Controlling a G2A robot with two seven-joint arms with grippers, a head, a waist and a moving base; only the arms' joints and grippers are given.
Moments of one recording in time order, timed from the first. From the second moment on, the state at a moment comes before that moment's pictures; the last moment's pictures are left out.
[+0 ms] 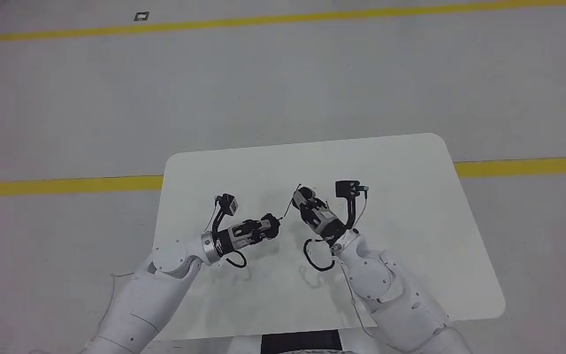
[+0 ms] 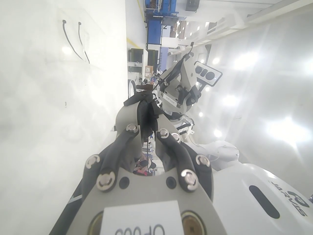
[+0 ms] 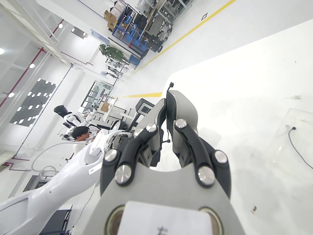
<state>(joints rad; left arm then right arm) 1.41 -1.06 -1.10 -1.42 -0.50 -0.30 -0.87 -1.57 -1.29 1.04 -1.77 -0.55 -0.06 0.11</state>
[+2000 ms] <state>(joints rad) 1.41 -1.06 -1.10 -1.42 -0.50 -0.30 -0.87 -1.57 -1.30 1.03 -1.77 -0.58 -0.03 0.12</state>
